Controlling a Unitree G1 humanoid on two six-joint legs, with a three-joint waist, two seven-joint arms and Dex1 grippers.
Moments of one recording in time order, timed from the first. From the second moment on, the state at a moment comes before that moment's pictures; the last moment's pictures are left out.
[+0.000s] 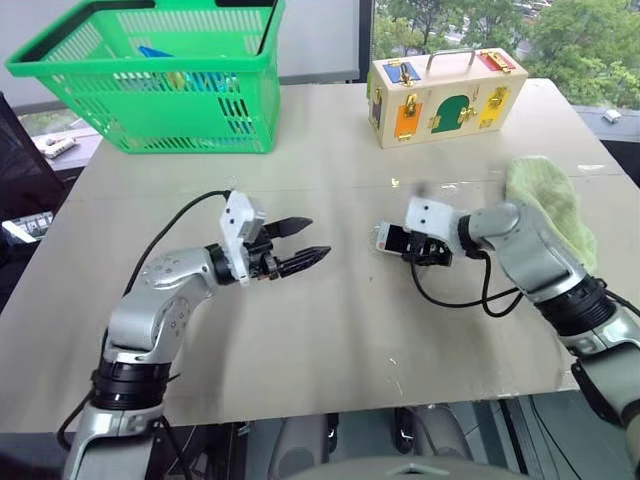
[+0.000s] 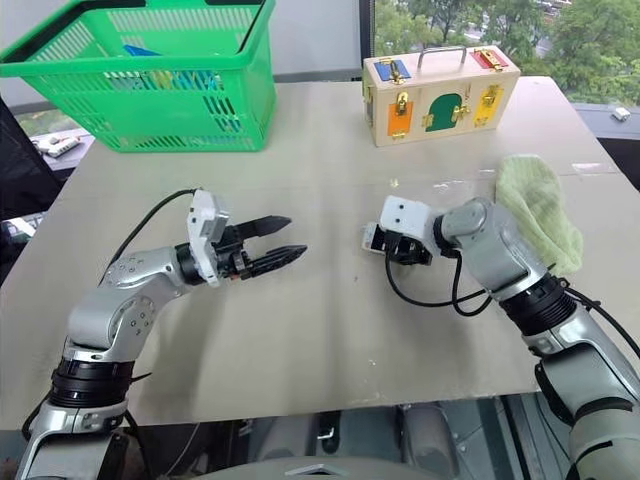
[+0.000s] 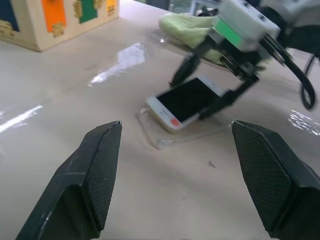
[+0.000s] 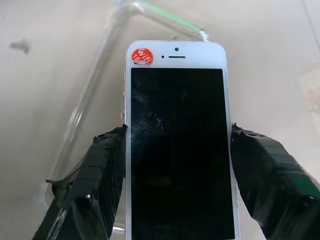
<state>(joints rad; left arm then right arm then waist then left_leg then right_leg) -0.32 0.62 0.06 -0.22 -0.57 0.53 -0.89 -0.75 -0.63 0.51 -0.06 -0.18 0.67 1.00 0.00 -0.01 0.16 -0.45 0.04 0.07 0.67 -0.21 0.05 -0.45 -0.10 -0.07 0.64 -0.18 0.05</state>
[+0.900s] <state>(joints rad) -0.37 0.66 0.03 -0.29 -0.55 0.70 -0.80 -0.60 -0.72 0.47 -0.36 -0.03 0.71 1.17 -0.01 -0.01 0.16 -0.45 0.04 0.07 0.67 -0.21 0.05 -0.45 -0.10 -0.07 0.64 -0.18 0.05</state>
